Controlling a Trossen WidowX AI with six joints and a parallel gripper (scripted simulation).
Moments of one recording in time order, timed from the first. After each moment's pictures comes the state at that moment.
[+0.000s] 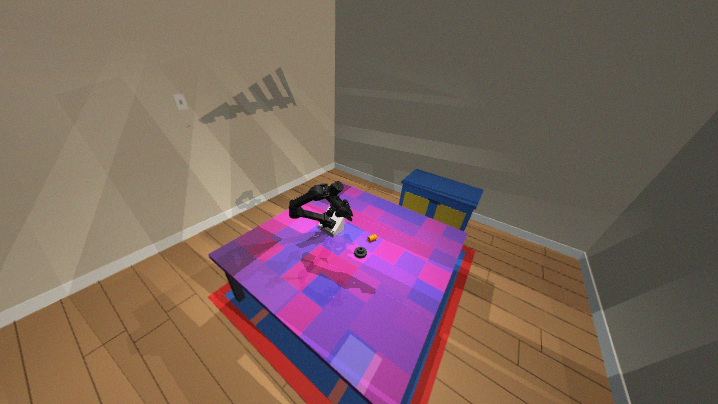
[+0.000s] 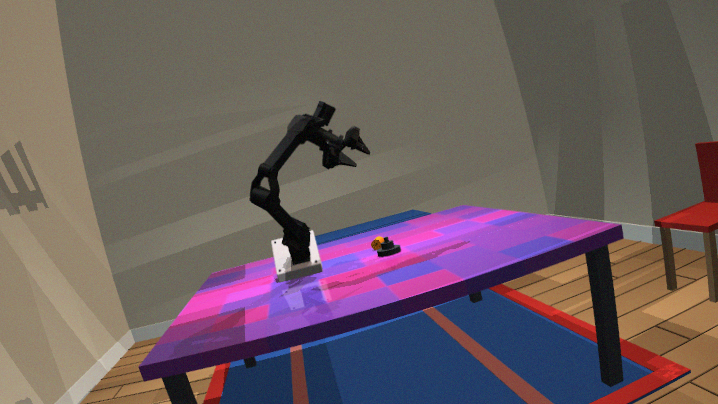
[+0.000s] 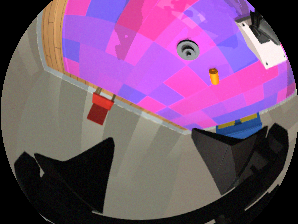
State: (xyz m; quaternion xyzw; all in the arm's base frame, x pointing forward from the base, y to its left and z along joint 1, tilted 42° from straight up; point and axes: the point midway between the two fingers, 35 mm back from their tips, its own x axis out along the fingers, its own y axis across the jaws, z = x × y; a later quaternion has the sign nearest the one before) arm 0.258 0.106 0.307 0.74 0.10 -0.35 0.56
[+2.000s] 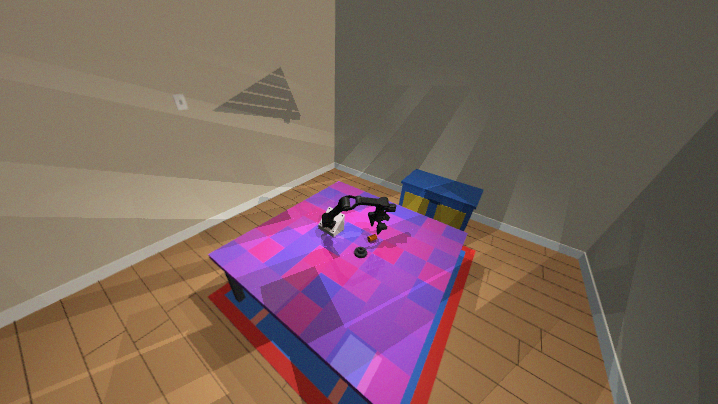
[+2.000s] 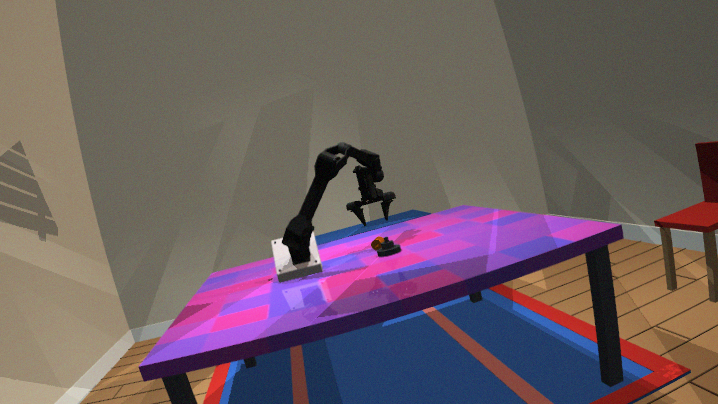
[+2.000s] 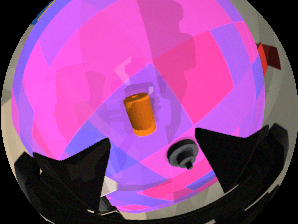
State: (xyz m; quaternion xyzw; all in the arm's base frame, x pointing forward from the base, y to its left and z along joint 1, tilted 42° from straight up) arm 0.301 0.147 -0.035 0.58 -0.70 -0.07 -0.41
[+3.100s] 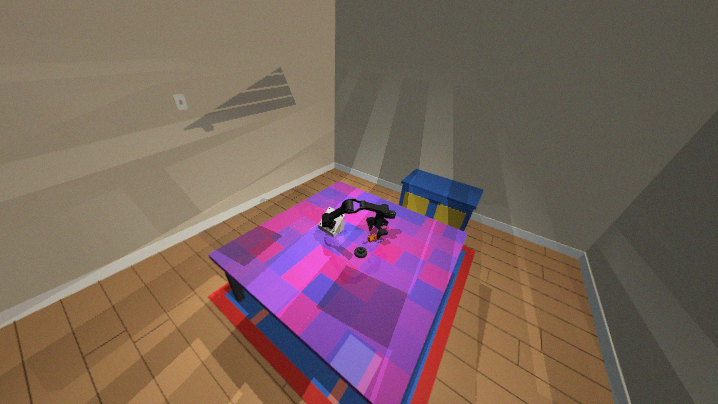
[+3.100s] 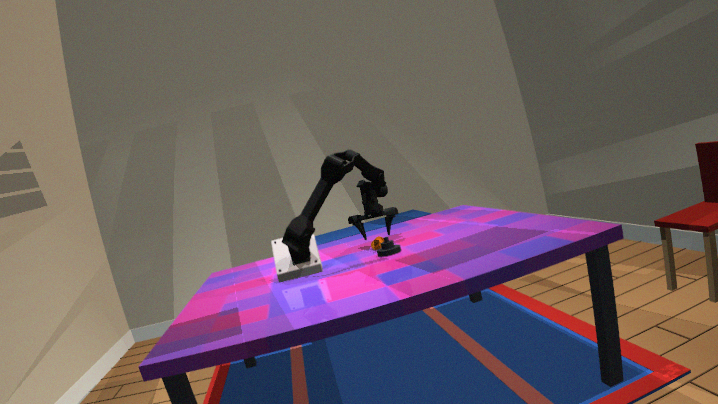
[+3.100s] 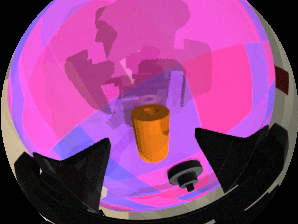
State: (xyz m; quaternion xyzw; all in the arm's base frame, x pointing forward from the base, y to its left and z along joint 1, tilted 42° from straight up) arm 0.296 0.116 -0.084 0.60 -0.71 -0.12 -0.35
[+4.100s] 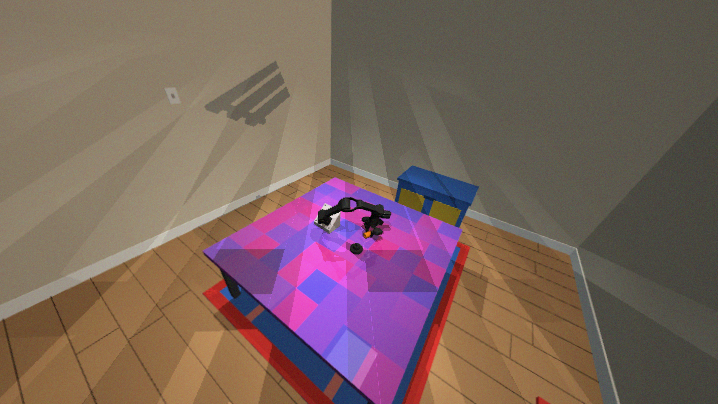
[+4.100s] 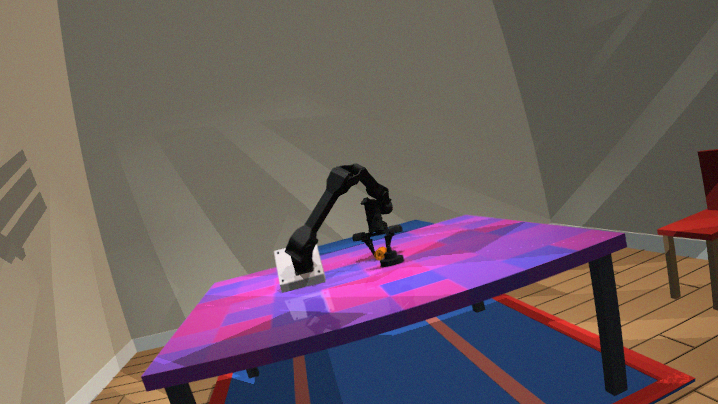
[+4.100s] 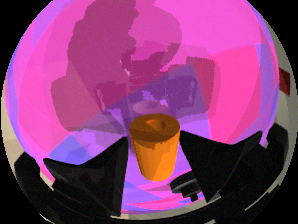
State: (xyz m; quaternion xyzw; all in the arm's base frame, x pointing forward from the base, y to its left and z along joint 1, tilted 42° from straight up) arm 0.296 0.096 -0.104 0.60 -0.71 -0.12 -0.35
